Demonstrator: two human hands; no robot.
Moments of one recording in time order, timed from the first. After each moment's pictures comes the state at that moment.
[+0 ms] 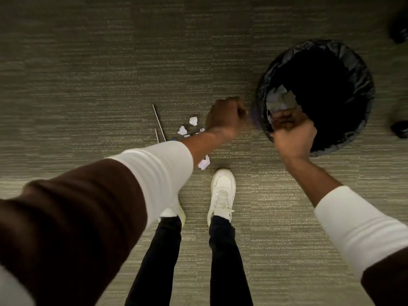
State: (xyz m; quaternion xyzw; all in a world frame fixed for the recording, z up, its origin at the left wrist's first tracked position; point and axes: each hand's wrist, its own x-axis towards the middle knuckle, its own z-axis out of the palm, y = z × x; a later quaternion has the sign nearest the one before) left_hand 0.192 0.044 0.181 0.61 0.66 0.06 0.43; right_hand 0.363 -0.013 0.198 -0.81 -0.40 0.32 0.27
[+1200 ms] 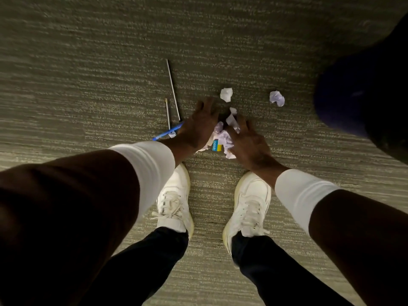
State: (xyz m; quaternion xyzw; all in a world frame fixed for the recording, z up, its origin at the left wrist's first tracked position) left_hand 0.019 -0.043 -0.078 0.83 0.51 -0.11 0.20; right_hand 0.205 -0.078 -0.088 -0.50 -0.82 0.21 -0.20
